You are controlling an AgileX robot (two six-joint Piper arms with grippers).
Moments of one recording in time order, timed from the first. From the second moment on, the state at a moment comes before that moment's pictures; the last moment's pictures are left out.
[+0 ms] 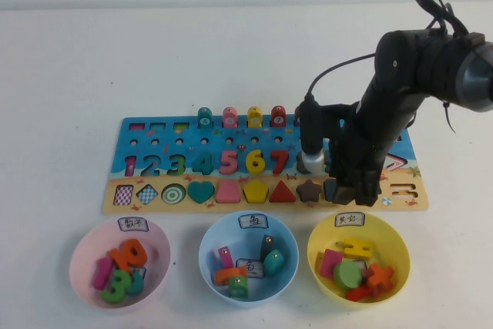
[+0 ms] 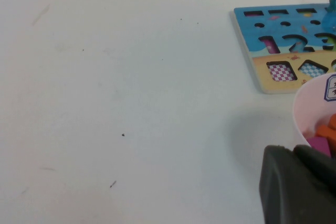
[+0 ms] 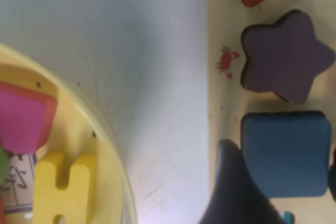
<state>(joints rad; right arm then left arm) 0.44 2.04 -1.56 0.22 1.02 -1.20 -0.06 -0.01 0.03 0.00 0.37 -0.01</state>
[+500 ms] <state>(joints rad) 0.44 2.06 -1.56 0.22 1.01 -1.20 -0.06 -0.01 0.03 0.00 0.37 -0.01</state>
